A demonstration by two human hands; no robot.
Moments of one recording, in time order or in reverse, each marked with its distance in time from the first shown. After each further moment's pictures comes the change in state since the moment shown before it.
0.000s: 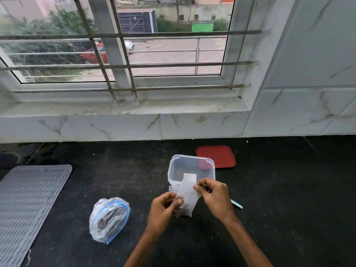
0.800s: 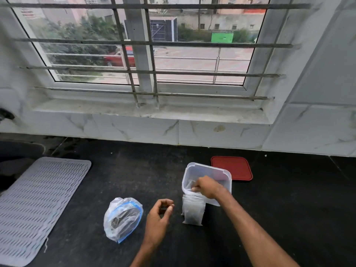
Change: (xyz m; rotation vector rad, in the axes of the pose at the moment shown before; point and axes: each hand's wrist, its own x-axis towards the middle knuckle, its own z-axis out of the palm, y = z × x) left_hand -0.009 -0.030 -0.042 0.121 0.315 -0.036; right_hand 0.116 0.023 0.066 -0.788 -0.710 -0.110
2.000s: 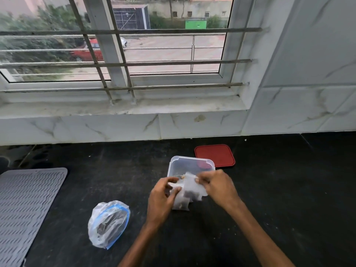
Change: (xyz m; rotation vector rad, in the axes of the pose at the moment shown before) left_hand 0.034 0.042 0.040 0.226 -0.142 0.315; right_hand -0.125 -0.018 -0.029 0.291 0.530 0.204
